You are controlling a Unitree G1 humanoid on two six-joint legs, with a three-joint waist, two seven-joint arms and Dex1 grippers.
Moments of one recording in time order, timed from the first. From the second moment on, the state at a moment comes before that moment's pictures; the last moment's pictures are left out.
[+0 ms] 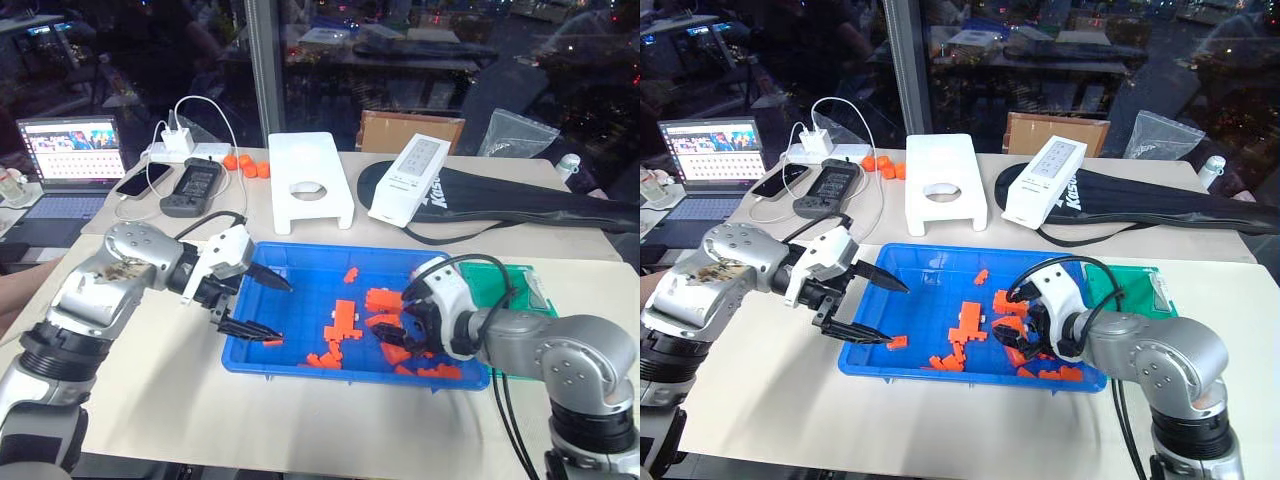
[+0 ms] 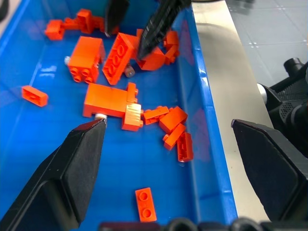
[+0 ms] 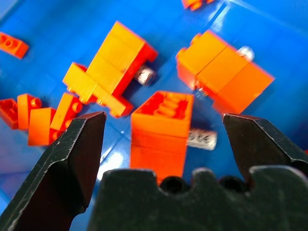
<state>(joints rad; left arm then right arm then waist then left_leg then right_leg) -0.65 0.91 -0.17 -0.18 -0.47 0.55 -1.47 -0.42 -0.51 -0.07 -0.64 0.90 1.60 0.04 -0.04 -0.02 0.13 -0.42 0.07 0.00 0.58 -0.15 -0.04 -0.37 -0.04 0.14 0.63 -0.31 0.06</state>
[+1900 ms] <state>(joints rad) -0.66 0.84 -0.21 -0.14 -0.40 0.55 -1.44 -0.56 -0.92 0.24 -0.56 0.61 1.27 0.60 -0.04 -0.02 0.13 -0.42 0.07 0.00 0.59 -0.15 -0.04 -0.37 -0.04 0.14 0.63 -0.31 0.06</state>
